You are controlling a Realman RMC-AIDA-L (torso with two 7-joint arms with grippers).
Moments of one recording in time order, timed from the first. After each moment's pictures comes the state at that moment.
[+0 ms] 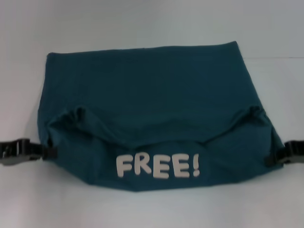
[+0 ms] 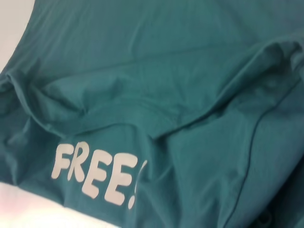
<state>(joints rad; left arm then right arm) -0.46 -1.97 0.57 0.86 2.25 1.70 -2.36 0.64 1.90 -0.76 -0.66 -2.40 -1.56 2.44</state>
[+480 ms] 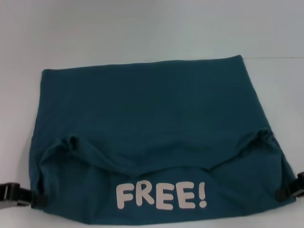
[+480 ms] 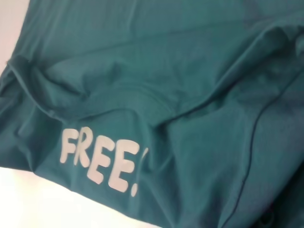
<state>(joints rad) -0.42 -1.98 0.56 0.90 2.41 1.87 -2.36 0.59 1.89 -0.76 -0.66 -2.44 -1.71 2.43</state>
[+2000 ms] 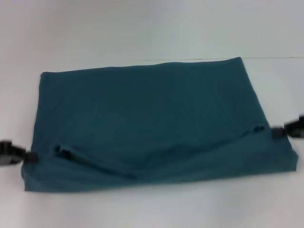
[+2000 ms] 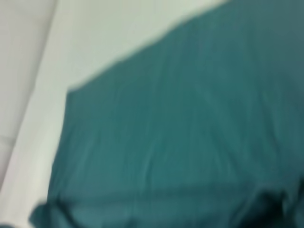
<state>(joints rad) -0.52 -1.95 0.39 0.87 2.49 1.75 -2.41 0.61 1.89 -0.55 -0.66 -2.34 -1.58 2.38</state>
